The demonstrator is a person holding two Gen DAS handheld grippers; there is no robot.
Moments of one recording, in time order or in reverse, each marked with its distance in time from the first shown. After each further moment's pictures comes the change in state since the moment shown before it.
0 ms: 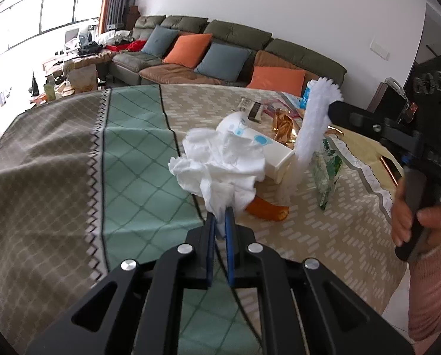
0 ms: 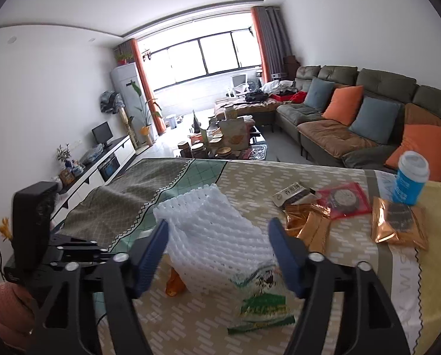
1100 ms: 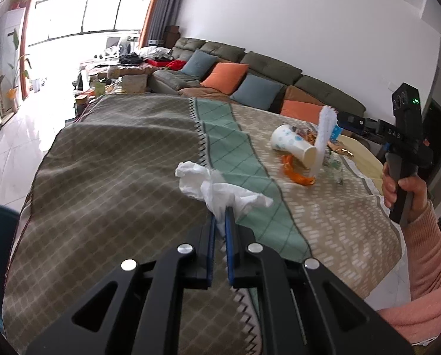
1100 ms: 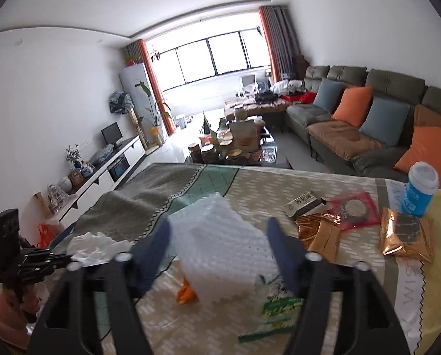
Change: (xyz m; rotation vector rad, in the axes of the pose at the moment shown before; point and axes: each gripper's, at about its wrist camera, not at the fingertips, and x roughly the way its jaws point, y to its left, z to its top) left arm -0.119 0.064 -0.078 -0.140 -0.142 0.102; right arm 0.005 0.004 0.017 0.000 0.018 0.056
